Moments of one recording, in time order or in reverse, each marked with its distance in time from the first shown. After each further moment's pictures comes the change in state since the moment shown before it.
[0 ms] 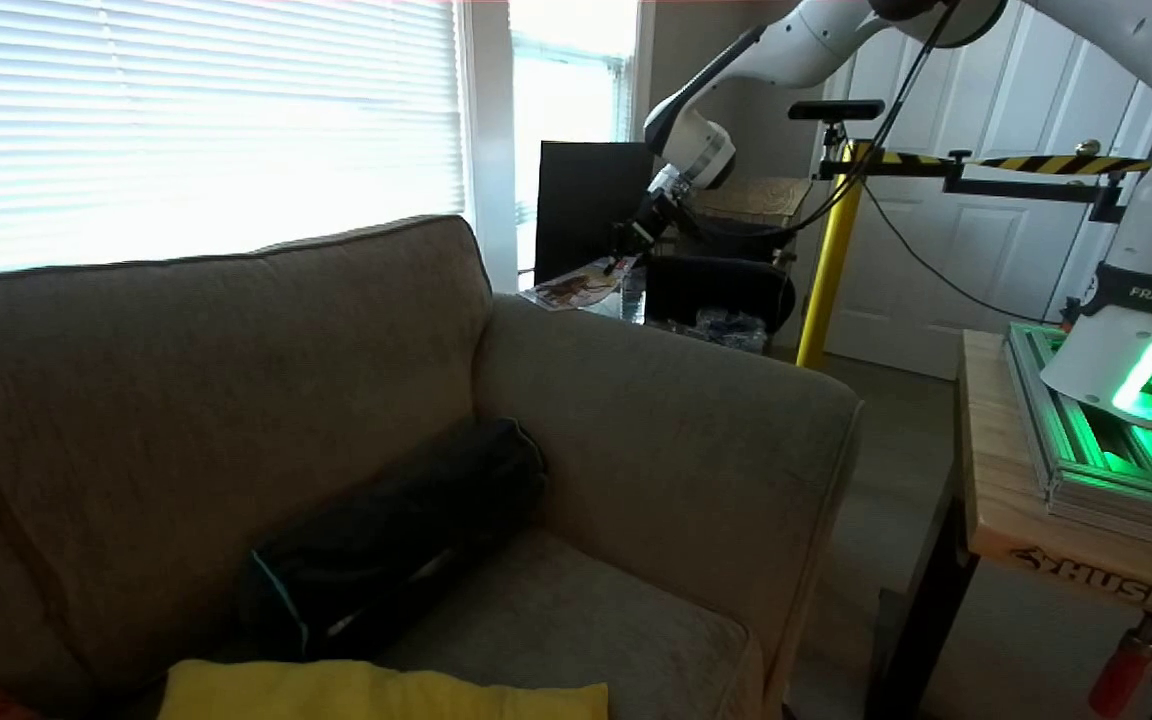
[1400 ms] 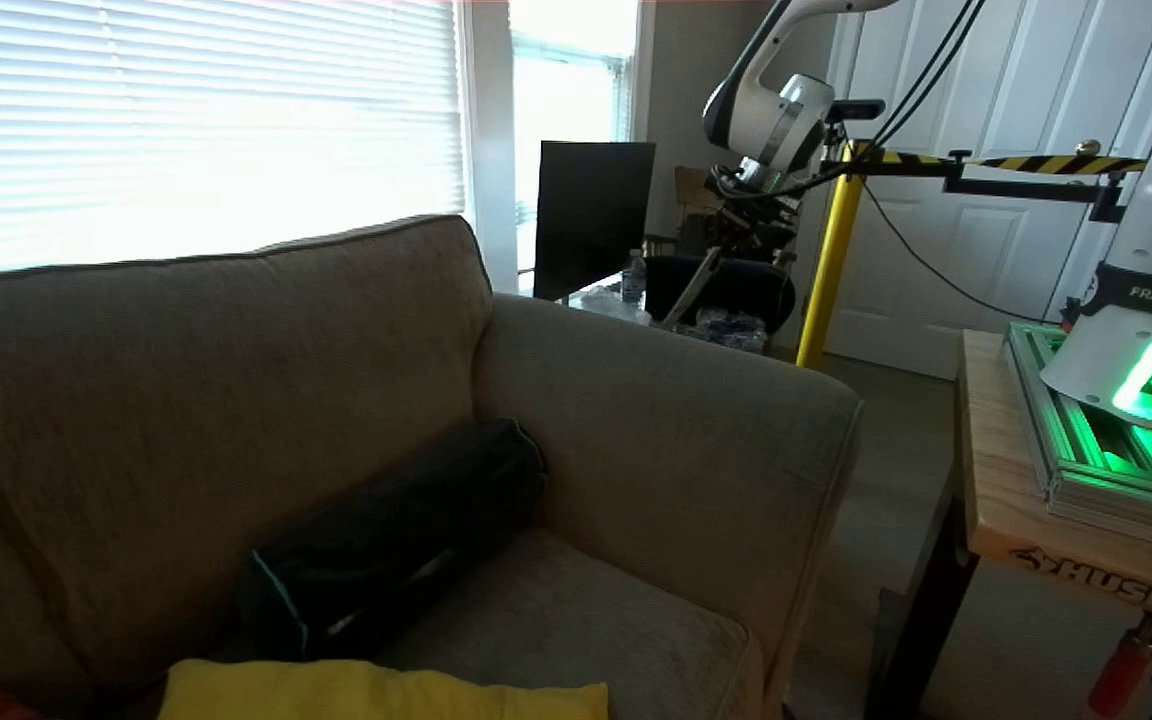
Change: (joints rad) arm 0.191 -0.500 -0.170 -0.828 0.328 0.672 0.484
